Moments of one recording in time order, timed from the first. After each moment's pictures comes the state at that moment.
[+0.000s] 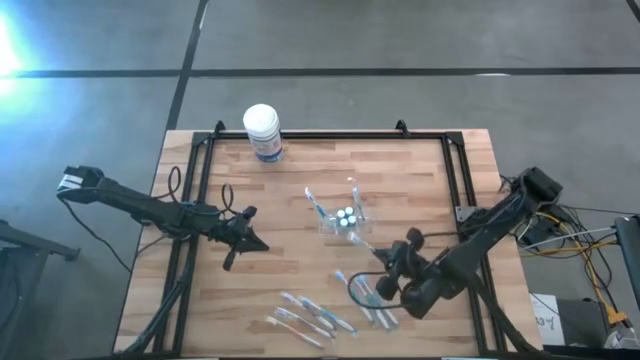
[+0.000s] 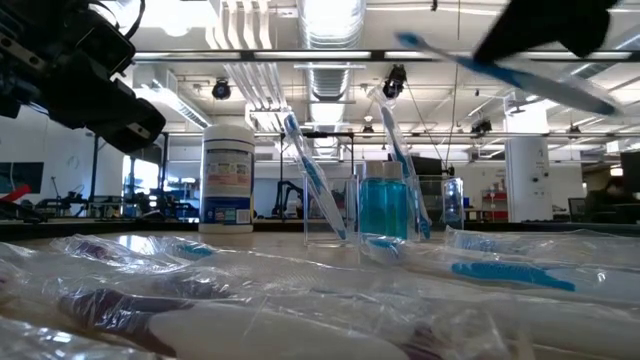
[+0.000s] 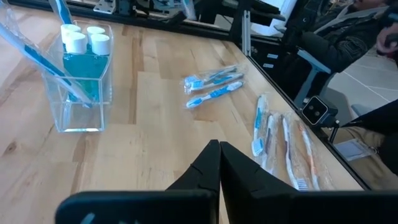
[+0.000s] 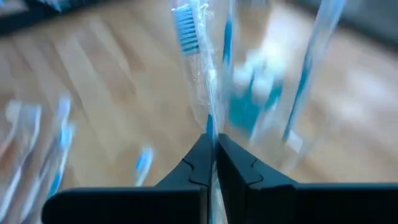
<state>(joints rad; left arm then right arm) -0.21 0.75 0.11 0.41 0.09 -0.24 0.70 1.51 1.07 -0.72 0.92 1.17</state>
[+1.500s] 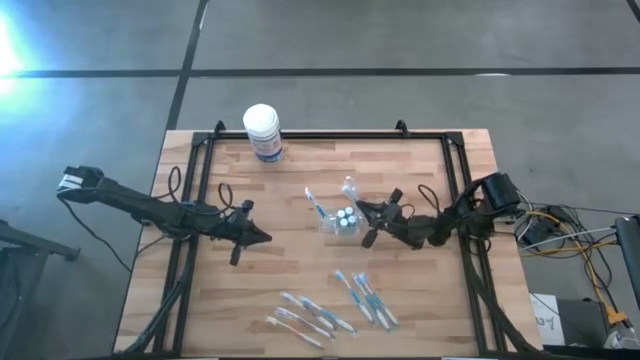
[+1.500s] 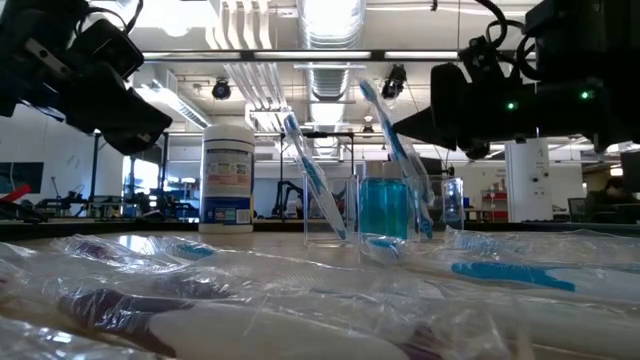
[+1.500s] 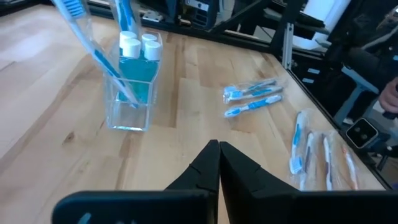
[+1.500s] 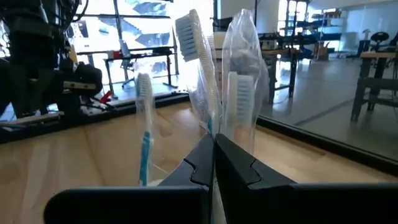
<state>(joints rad) -0.21 0.75 0.11 0.41 -0.08 -0.28 0.22 1.83 0.33 1.57 0.81 0.03</state>
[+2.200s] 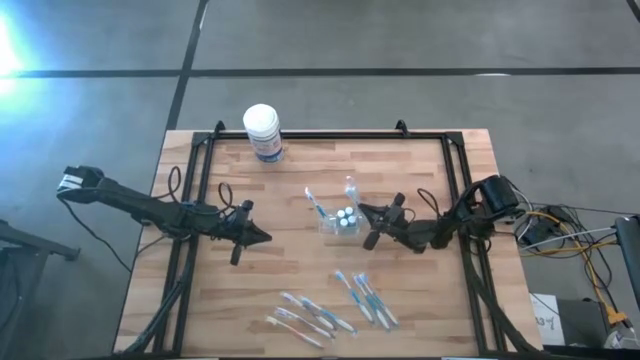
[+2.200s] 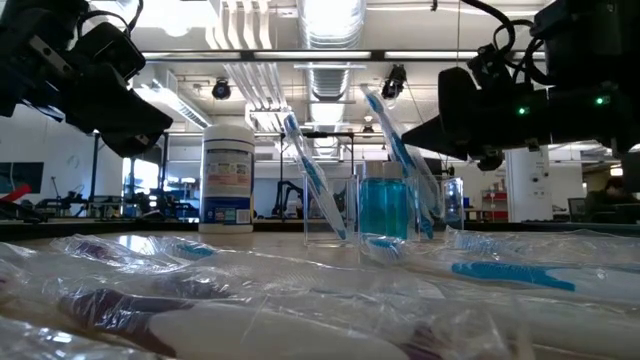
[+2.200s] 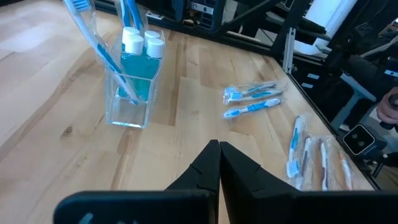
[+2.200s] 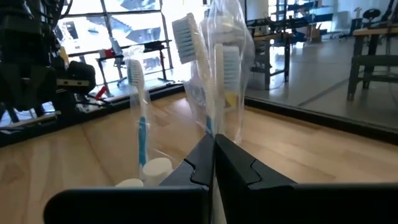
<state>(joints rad) -0.21 0.75 0.11 0.41 -0.08 -0.33 0.26 1.85 0.31 1.55 0.89 0.15</state>
